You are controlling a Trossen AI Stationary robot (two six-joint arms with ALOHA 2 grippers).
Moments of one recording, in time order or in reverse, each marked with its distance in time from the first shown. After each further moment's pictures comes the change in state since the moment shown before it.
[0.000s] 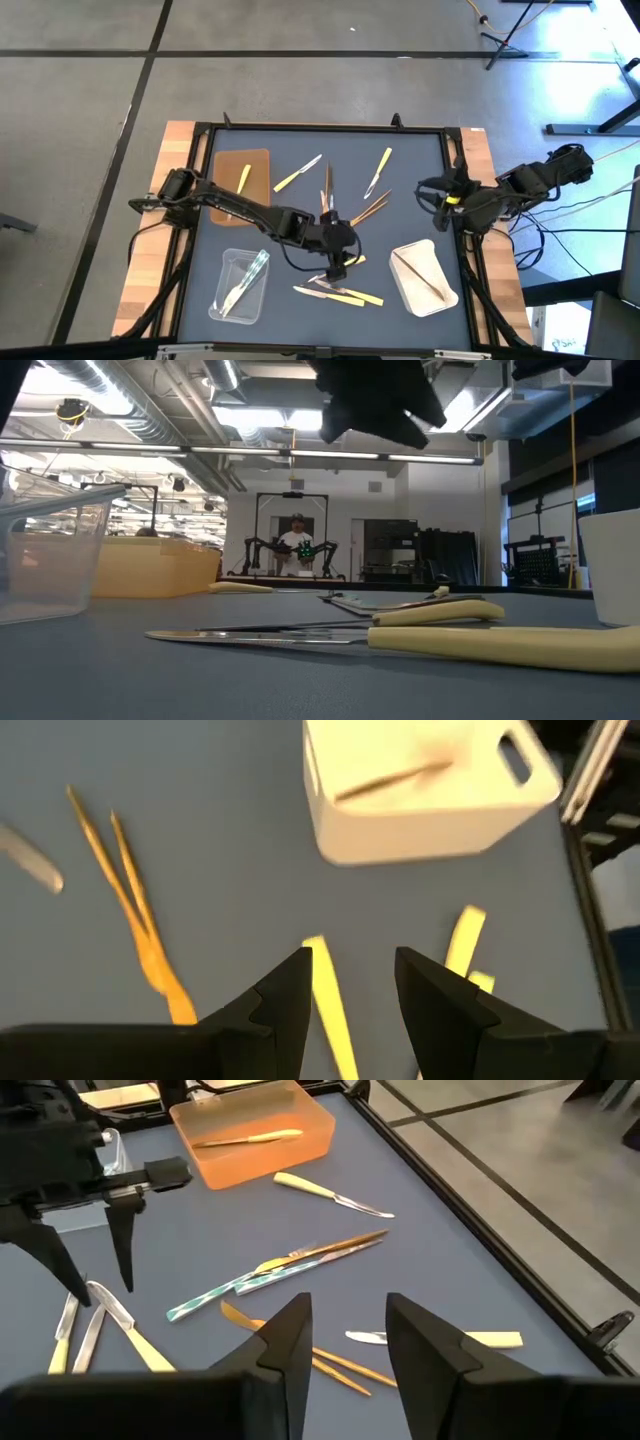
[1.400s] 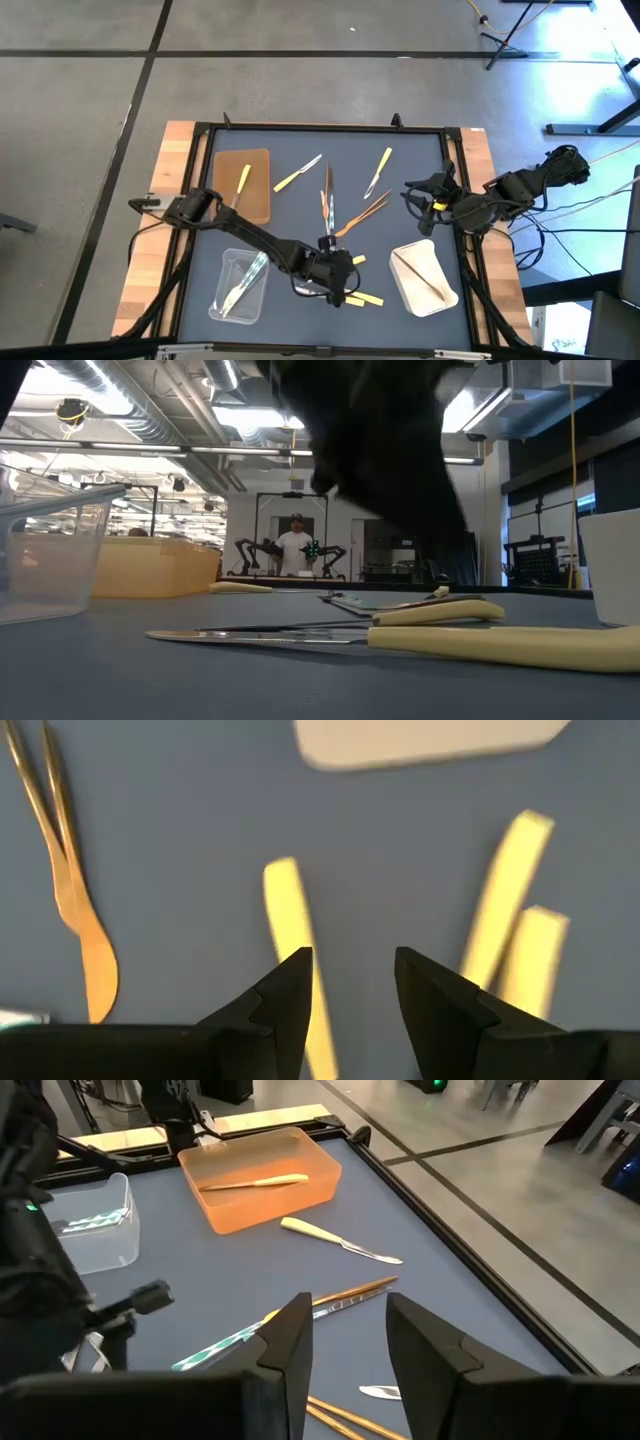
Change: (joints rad) left arm -0.123 0.203 0.000 0.070 -0.183 -0.054; right arm 0.000 0.100 -0.001 0.198 0.077 -0.082
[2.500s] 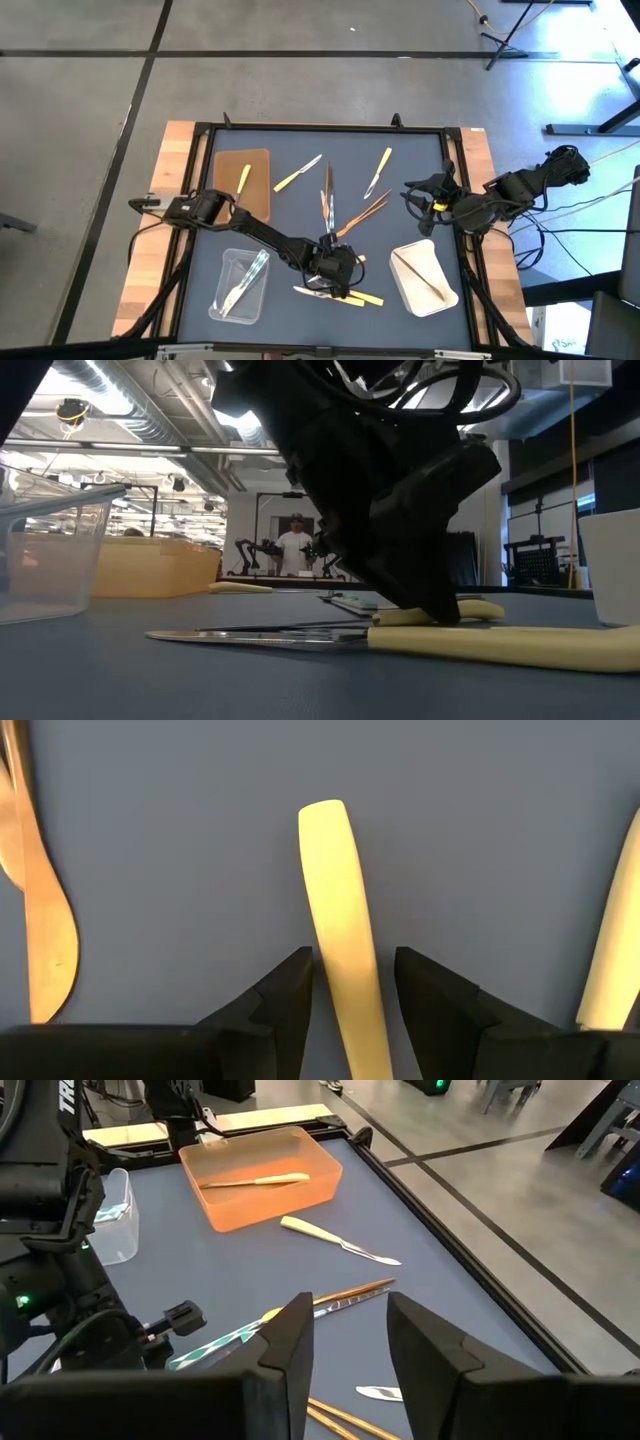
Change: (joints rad) left arm 0.050 0.109 0.001 0.033 0.052 -0.053; right arm 0.000 0.000 0.000 0.002 -0.001 -0.022
